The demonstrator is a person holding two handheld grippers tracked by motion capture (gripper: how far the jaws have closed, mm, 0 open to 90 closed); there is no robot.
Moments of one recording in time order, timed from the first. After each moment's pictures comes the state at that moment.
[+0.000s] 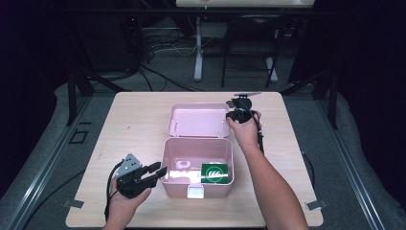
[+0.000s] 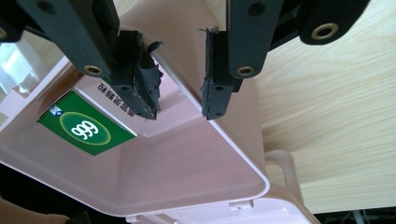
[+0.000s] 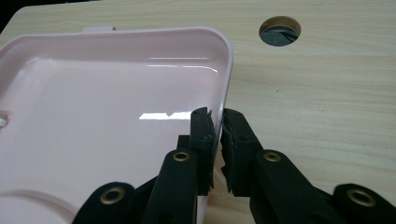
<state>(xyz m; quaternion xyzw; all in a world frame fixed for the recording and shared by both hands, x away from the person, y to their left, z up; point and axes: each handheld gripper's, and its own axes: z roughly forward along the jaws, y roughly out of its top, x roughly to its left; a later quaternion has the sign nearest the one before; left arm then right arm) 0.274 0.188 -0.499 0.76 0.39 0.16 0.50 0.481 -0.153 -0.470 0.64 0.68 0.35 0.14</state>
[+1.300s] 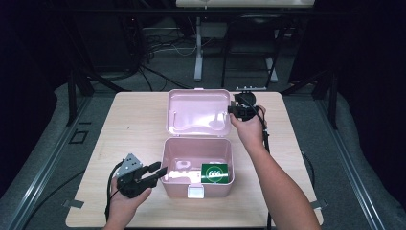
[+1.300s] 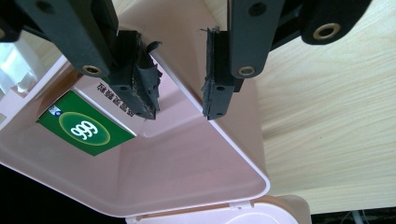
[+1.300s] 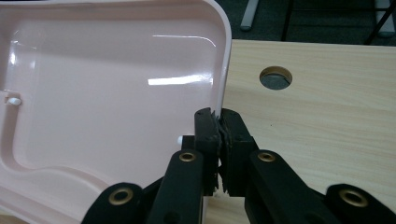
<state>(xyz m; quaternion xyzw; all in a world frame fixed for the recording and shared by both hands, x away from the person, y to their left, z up) 0.274 0.187 -0.500 0.76 0.39 0.16 0.50 0.455 -0.154 -0.429 0.59 0.68 0.39 0.19</state>
